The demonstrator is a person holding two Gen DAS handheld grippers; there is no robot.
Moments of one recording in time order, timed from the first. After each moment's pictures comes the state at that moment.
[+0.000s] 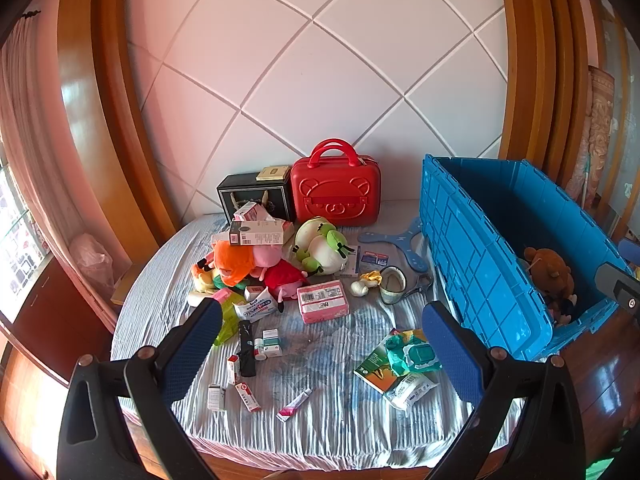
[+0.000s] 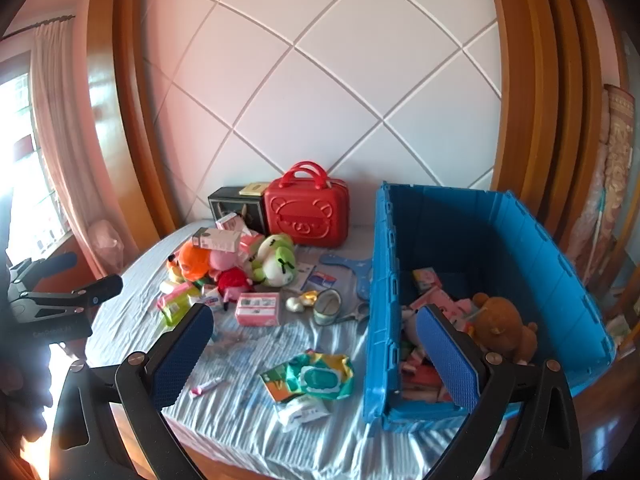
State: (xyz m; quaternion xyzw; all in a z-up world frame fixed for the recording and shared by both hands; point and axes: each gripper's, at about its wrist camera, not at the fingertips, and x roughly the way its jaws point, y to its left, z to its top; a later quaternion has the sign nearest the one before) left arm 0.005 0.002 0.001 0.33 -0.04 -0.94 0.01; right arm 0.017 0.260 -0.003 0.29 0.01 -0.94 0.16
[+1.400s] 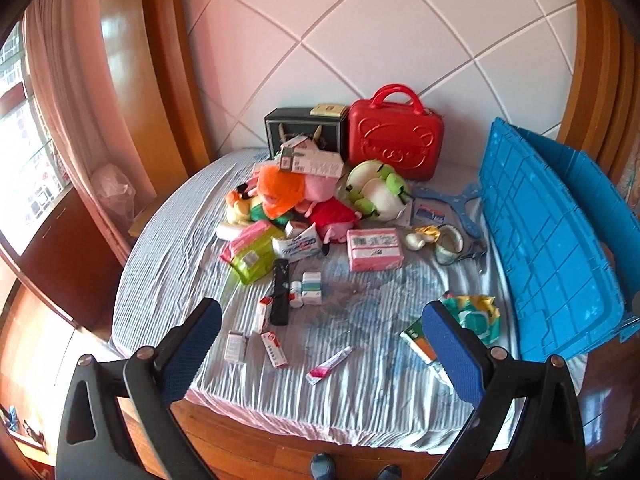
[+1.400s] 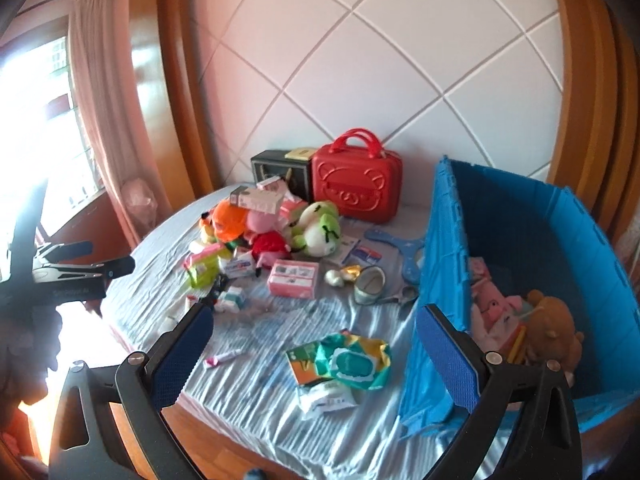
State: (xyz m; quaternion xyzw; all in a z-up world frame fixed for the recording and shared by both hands) left arm -0.005 -0.088 -0.104 0.40 0.01 -0.91 0.09; right arm -0.003 0.220 -0.078 0.32 0.06 -0.91 0.26
